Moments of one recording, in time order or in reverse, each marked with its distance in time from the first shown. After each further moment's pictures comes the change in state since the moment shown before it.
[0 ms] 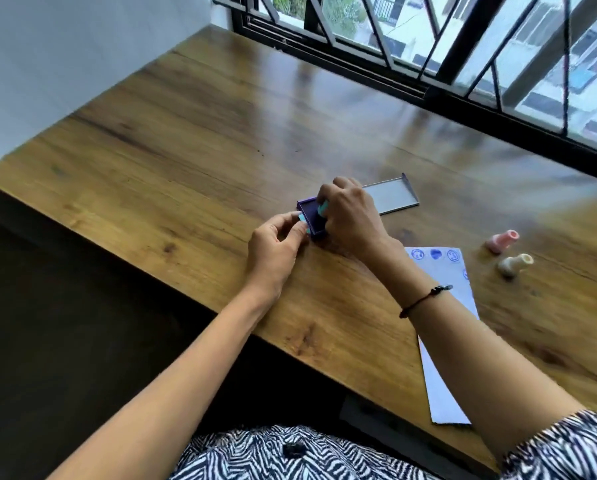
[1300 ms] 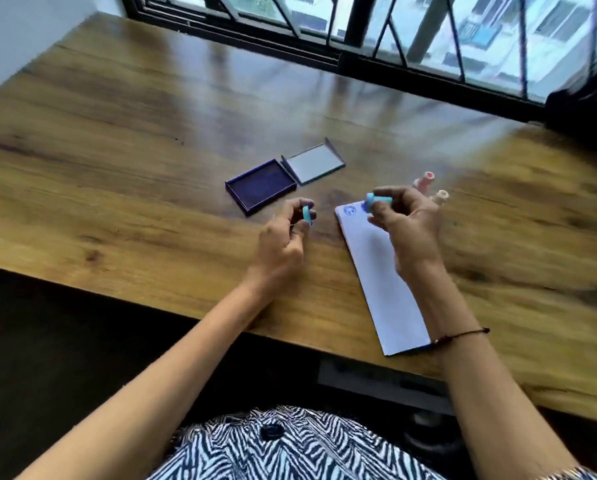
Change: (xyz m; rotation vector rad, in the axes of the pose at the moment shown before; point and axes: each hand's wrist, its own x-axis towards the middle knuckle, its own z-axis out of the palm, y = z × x) left_hand -0.043 0.000 0.056 0.327 -0.442 0.276; right_hand -0.130 0.066 -0.052 0.988 0.533 0.708
